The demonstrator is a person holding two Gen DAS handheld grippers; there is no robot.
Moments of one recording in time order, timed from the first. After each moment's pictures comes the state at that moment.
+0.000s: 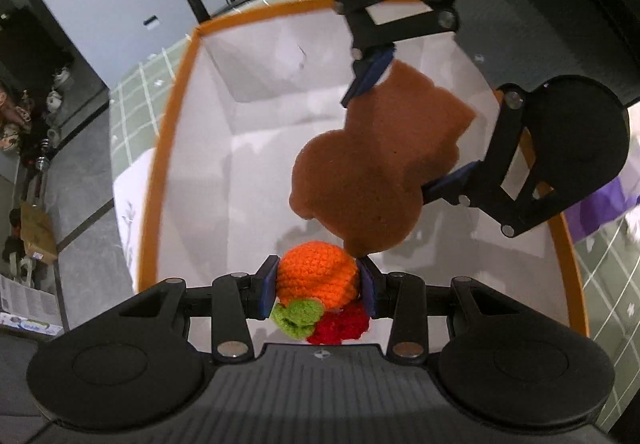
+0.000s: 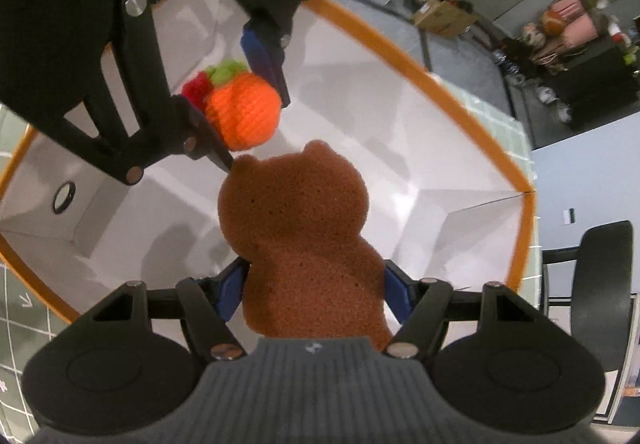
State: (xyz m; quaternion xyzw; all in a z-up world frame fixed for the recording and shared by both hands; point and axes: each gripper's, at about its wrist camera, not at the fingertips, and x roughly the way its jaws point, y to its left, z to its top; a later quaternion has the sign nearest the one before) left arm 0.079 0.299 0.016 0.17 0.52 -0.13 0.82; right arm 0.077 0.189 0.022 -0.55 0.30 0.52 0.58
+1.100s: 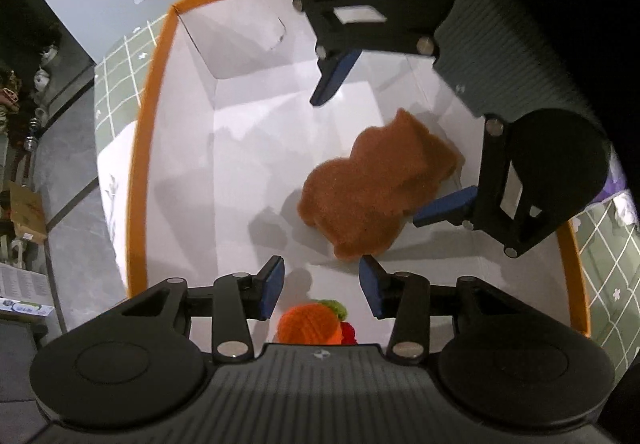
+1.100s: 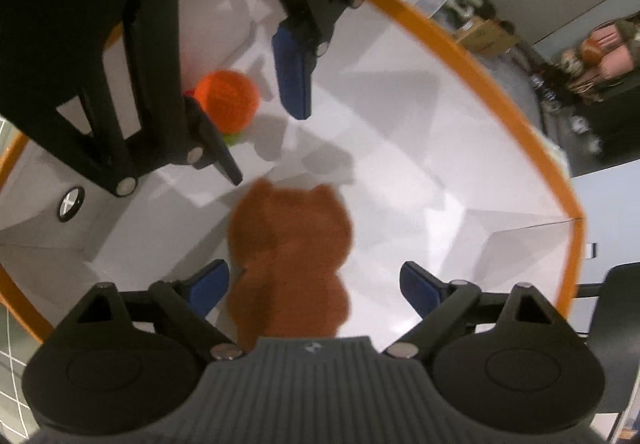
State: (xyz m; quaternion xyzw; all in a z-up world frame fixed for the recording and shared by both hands) left arm 0.075 0.299 0.026 0.16 0.56 -0.13 0.80; right arm 0.080 0.192 0.017 -0.56 0.27 0.56 0.55
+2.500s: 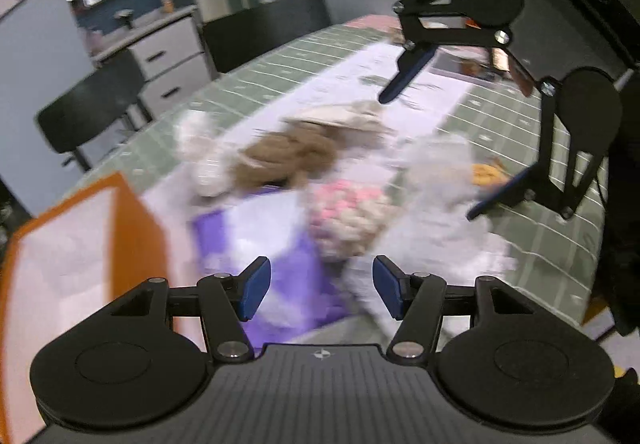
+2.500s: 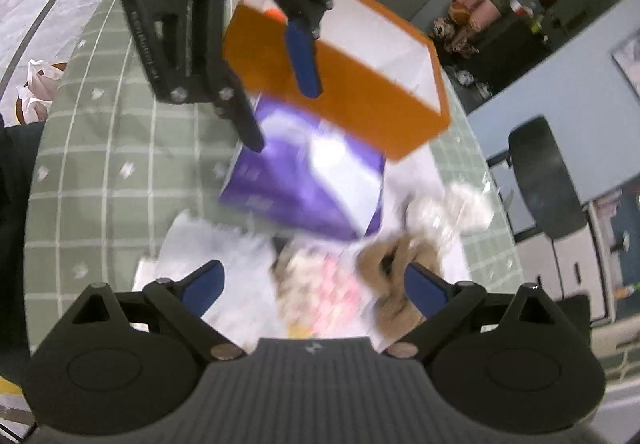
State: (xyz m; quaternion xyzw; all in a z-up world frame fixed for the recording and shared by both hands) left arm -0.023 0.063 0.040 0.20 0.37 -0.27 0.86; right arm -0.055 -0.130 0.063 -0.47 0.25 0.46 0.71
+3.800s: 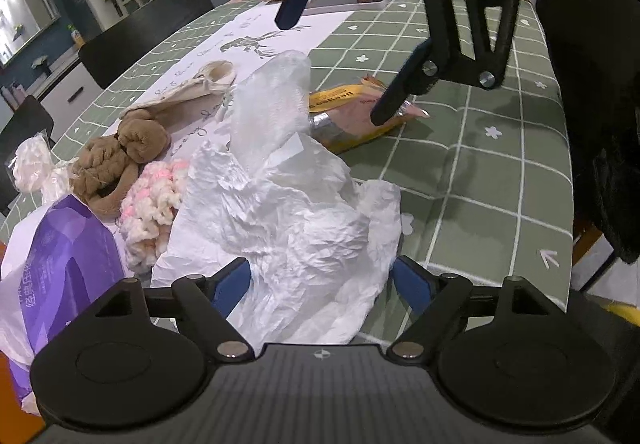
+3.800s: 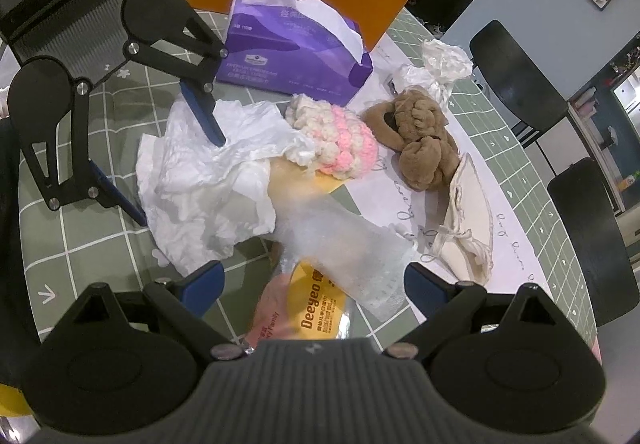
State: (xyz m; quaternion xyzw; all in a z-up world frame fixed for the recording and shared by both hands) left arm -0.073 -0.043 -0.065 0.30 0.35 -0.35 0.81; right arm -0.072 -0.228 -0.009 -0.40 0.31 0.40 0.77
